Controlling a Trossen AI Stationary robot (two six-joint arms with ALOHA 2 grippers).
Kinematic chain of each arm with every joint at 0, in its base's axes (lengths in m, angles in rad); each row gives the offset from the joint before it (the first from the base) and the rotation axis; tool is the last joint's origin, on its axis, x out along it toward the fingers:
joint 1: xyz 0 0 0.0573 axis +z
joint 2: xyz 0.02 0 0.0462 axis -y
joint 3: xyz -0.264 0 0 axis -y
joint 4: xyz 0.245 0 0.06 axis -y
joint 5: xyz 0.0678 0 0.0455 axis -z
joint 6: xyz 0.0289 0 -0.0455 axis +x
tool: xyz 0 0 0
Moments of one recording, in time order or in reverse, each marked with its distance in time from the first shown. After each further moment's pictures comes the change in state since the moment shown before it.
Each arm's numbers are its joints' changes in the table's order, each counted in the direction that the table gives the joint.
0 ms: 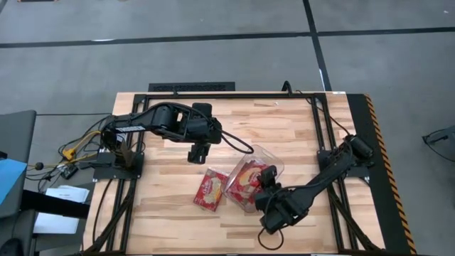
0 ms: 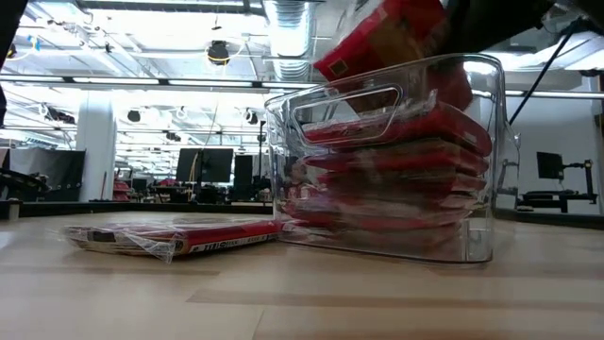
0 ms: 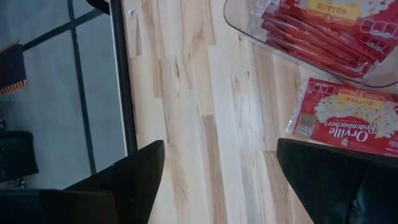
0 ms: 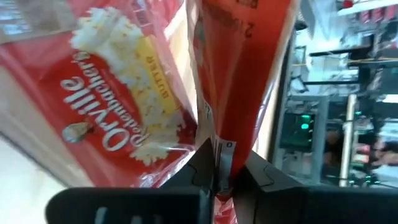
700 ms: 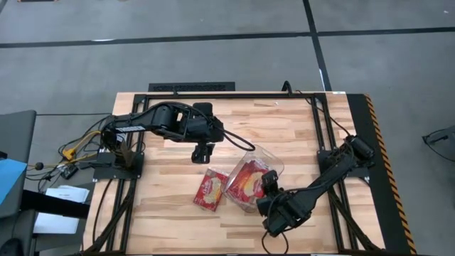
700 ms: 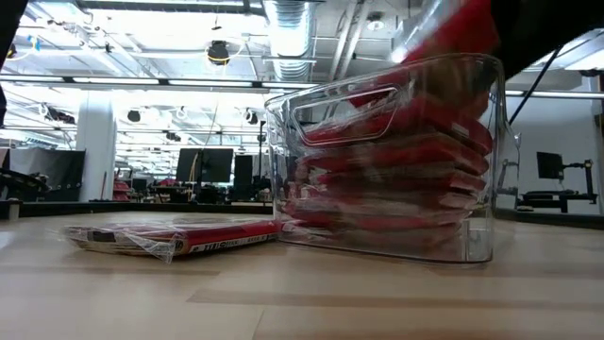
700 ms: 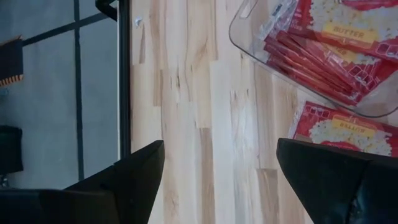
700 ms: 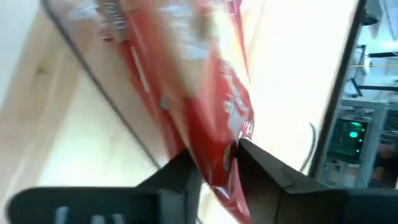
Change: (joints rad) left arm 0.000 0.000 0.000 0.055 0.000 -0.064; right arm 0.027 0.000 0.000 -0.015 -0.217 0.005
